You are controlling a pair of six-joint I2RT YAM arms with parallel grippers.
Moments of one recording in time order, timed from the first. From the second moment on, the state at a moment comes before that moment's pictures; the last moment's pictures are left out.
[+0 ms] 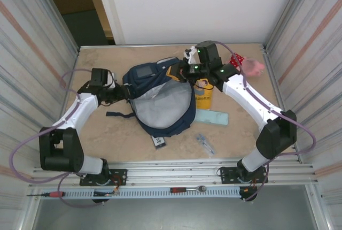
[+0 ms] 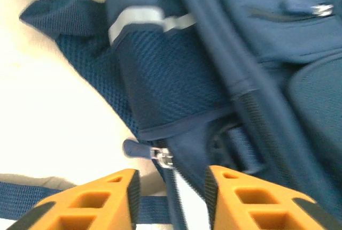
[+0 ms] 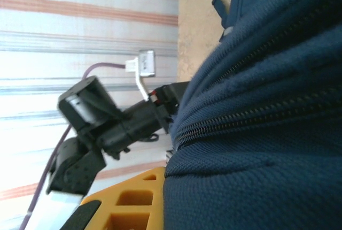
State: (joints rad) left arm -0.08 1.38 0.99 -0.55 0.29 -0.40; right arm 0.56 1.59 1.46 -0.39 -0.62 1.07
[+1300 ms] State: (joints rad) left arm -0.38 1.34 1.05 -0.59 0.32 -0.43; right arm 0.69 1.71 1.25 -0.61 -0.60 1.03
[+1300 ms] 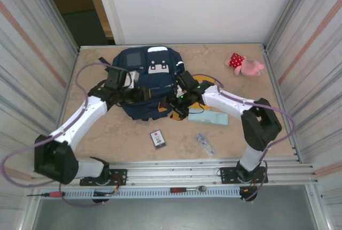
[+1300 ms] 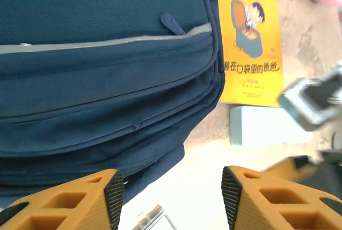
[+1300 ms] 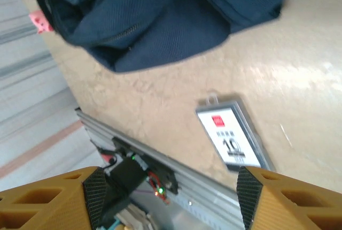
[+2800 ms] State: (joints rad) left arm -0.69 2.20 1.62 -0.48 0.32 -0.57; right arm 0.12 1.97 1.30 -0.82 -0.44 0.46
